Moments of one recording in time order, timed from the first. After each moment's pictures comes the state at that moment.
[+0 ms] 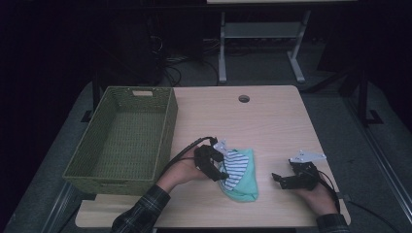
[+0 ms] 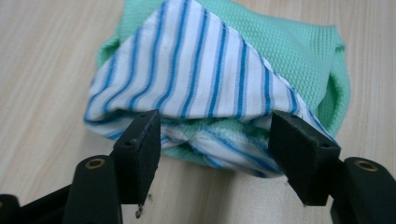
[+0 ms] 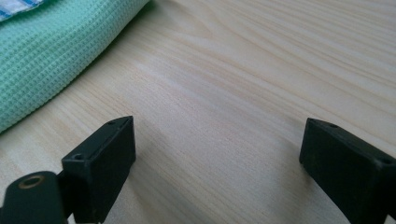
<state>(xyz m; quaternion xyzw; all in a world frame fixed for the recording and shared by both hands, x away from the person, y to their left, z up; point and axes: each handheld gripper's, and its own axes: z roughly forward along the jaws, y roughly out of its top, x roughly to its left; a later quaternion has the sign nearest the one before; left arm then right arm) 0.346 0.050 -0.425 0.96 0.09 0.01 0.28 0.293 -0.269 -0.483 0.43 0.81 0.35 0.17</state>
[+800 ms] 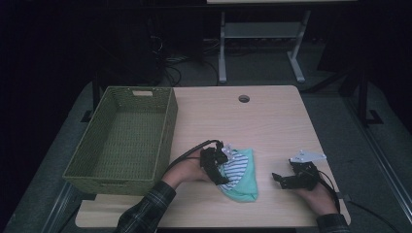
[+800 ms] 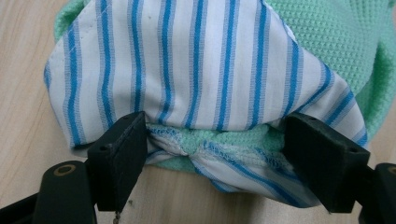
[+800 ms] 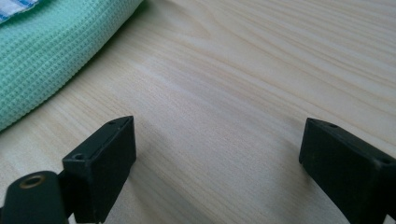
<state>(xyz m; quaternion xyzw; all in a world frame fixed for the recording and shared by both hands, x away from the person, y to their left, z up) 0.354 0.037 -0.448 0.97 0.07 0.00 0.22 0.294 -0.269 -0.483 0.43 0.81 0.35 0.17</state>
